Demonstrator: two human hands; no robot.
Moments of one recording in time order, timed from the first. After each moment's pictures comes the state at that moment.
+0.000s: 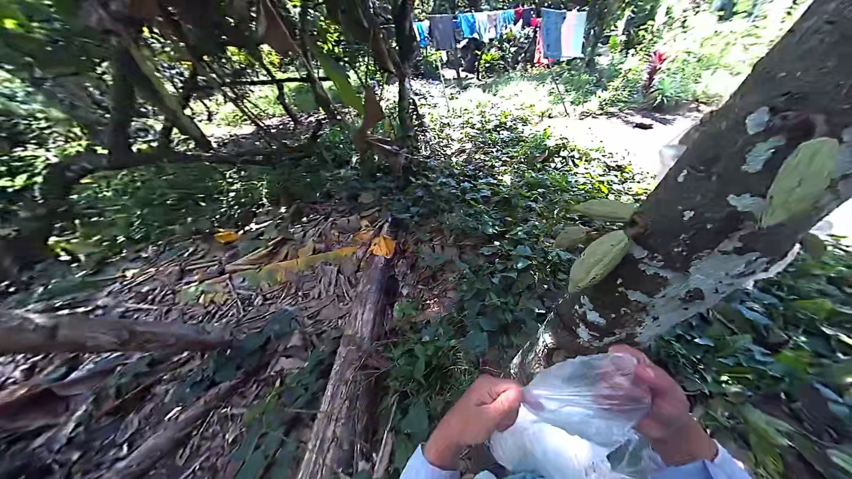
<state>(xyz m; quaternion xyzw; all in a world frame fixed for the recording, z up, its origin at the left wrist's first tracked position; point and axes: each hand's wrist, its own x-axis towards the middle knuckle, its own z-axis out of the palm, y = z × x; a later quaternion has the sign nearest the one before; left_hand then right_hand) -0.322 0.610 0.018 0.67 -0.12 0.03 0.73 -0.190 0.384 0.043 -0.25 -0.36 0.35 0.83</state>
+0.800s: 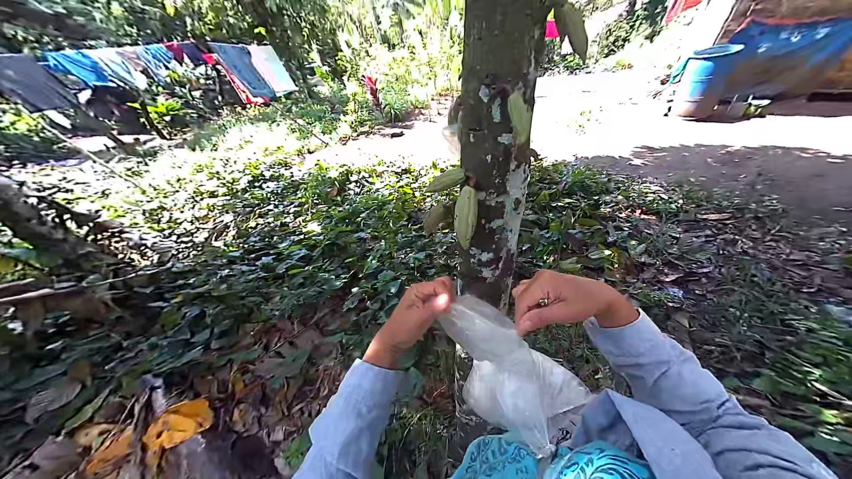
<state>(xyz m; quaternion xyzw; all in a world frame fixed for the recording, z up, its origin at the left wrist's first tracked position) -0.183 0.696 0.084 0.55 -0.47 -0.15 0.67 -0.268 0.413 0.124 -0.75 -0.46 0.04 0.48</state>
